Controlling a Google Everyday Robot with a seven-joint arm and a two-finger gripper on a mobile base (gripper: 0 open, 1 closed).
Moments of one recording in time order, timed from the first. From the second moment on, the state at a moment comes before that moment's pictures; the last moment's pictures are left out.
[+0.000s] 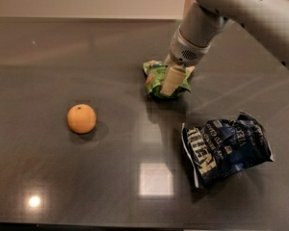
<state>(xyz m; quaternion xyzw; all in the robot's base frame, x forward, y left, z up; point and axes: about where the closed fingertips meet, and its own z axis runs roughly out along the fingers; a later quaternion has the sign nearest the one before) 0.597 -0.071 0.868 -0.64 0.74 0.07 0.18</state>
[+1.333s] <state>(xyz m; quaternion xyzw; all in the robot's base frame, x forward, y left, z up) 0.612 -0.083 0.953 -0.66 0.71 0.08 0.24</state>
